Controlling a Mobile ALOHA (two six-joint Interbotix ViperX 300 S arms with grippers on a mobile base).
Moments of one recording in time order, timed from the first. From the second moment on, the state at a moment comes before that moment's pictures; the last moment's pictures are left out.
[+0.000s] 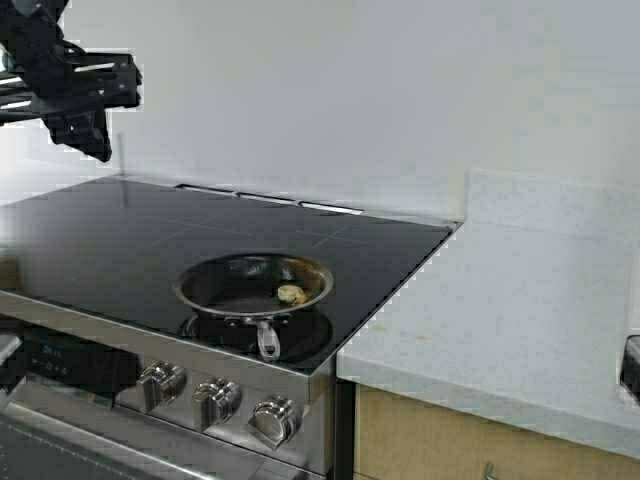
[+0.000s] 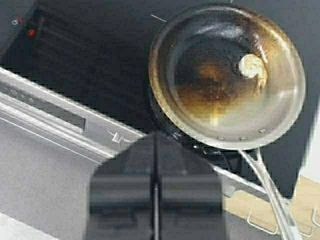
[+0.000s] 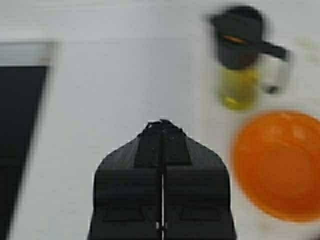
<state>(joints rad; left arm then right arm) -0.21 -0.22 0.97 0.60 -0.08 -0.77 -0.23 -0.28 0.62 0.27 0.20 -0.09</state>
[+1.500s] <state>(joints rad) -0.21 -0.01 1.08 0.56 -0.66 -0.92 0.51 -0.15 0.89 0.17 -0.17 -0.08</state>
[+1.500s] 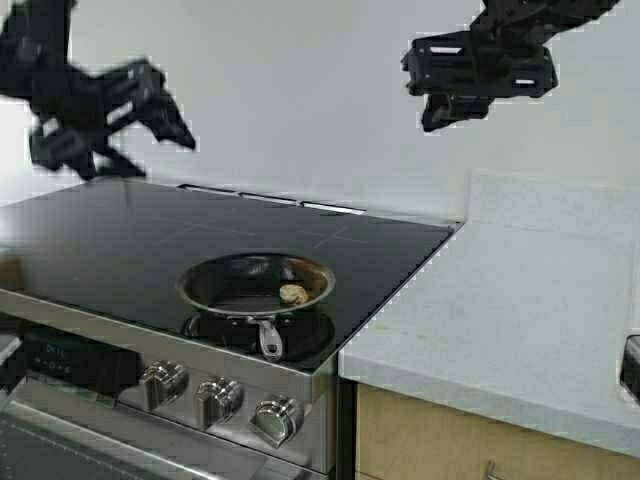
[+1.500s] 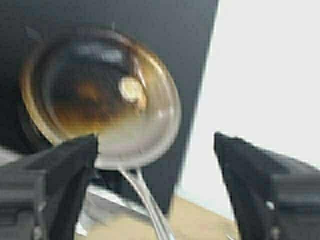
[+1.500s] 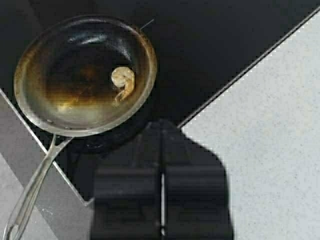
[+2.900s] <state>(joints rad) -0.48 1.00 0.65 0.33 -1.42 -1.30 0.51 -0.15 0.87 0.17 -0.15 -0.08</state>
